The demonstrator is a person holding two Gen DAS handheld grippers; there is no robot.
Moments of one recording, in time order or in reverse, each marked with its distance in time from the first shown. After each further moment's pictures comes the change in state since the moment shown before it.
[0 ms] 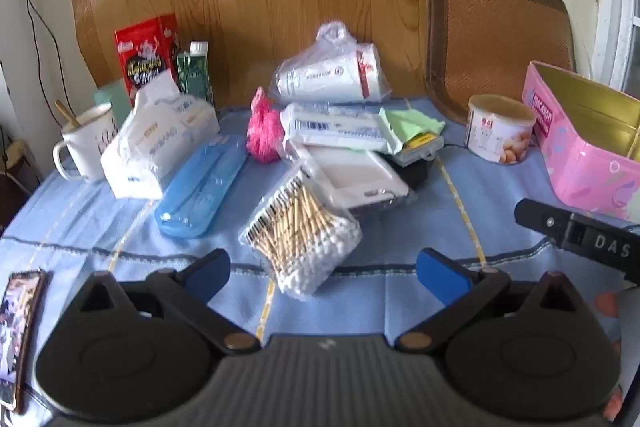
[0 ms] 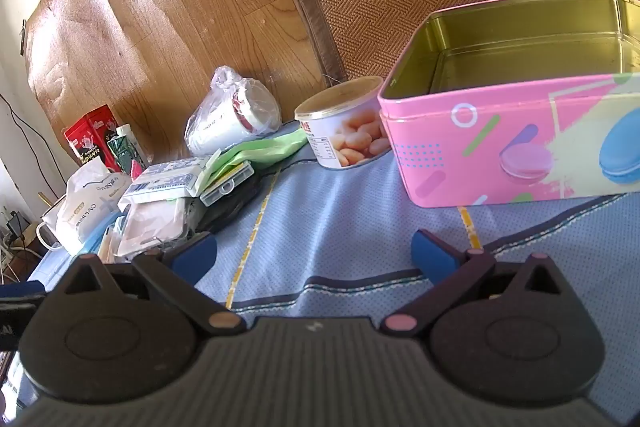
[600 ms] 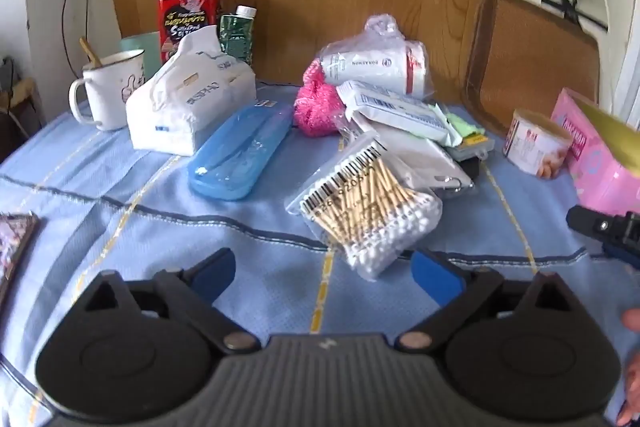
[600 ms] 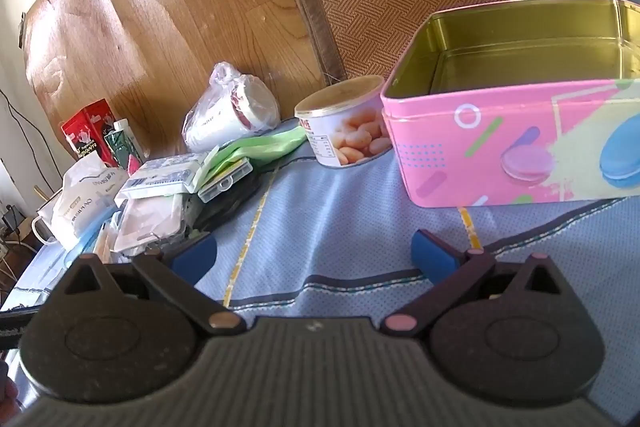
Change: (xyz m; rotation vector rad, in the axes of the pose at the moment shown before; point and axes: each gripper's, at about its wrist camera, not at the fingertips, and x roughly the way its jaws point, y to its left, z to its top) left arm 0.019 0.052 -0.027 -0.149 -0.008 -0.033; right arm 0.001 0.002 -0.001 -0.009 0.003 -0.006
